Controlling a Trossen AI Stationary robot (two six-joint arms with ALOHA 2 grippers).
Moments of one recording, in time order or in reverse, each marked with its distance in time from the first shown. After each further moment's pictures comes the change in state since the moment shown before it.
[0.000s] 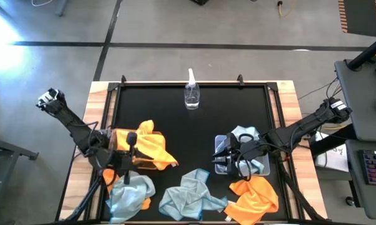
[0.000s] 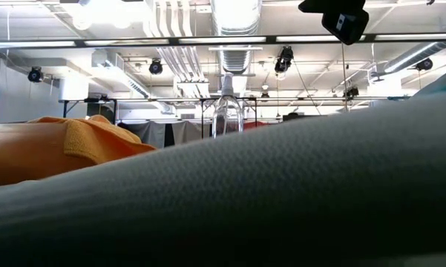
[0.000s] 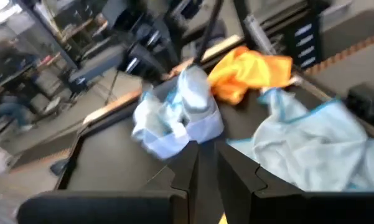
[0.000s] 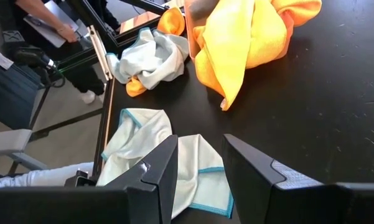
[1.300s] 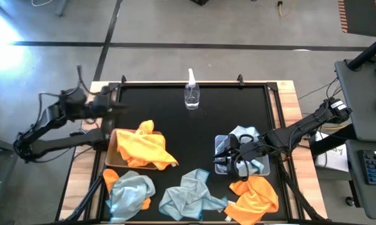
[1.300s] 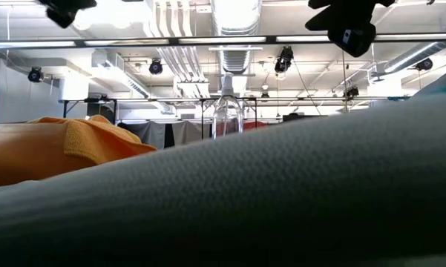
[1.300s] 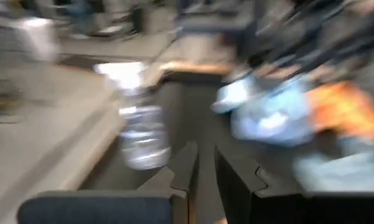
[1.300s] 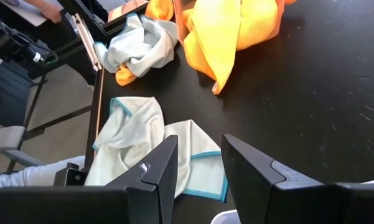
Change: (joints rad) left arm 1.168 -0.481 0.174 -0.576 0.869 -0.128; right arm 0.000 0.000 -0.040 -0.009 0.000 0.048
